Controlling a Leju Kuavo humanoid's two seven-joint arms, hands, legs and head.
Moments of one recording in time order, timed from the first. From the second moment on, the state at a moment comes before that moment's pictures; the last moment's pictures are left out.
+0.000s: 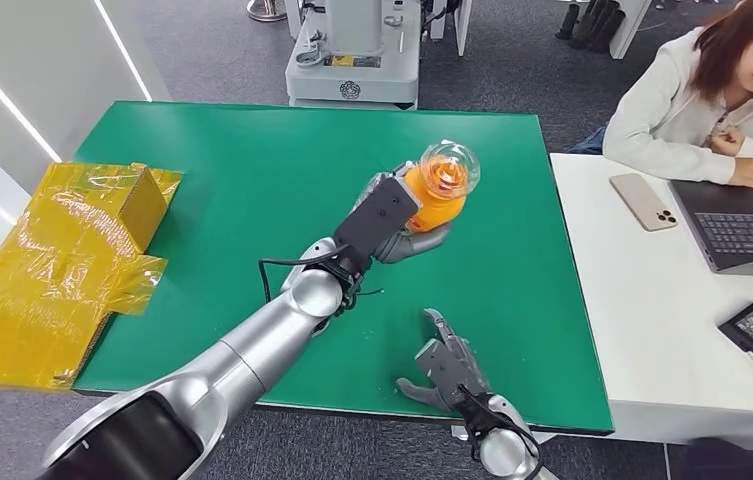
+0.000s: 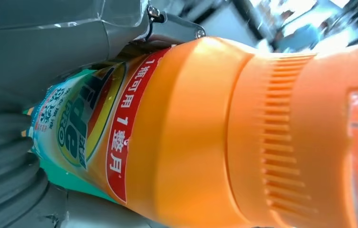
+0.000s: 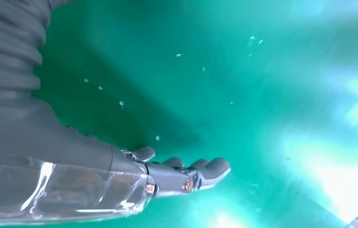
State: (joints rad) left arm -0.86 -0.28 -0.79 -0.59 0.09 0.19 -0.44; right arm -0.21 -0.03 0.51 -0.92 0.28 -0.10 -0.25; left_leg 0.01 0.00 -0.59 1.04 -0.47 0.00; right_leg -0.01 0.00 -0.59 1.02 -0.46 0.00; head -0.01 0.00
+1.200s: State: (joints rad) left arm -0.69 0.19 -0.31 -0.62 -1.47 0.68 -0.16; right arm 0.15 -0.14 0.34 -1.66 0.05 -0.34 -0.52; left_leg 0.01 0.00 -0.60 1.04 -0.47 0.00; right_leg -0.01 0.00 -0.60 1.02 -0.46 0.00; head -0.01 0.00
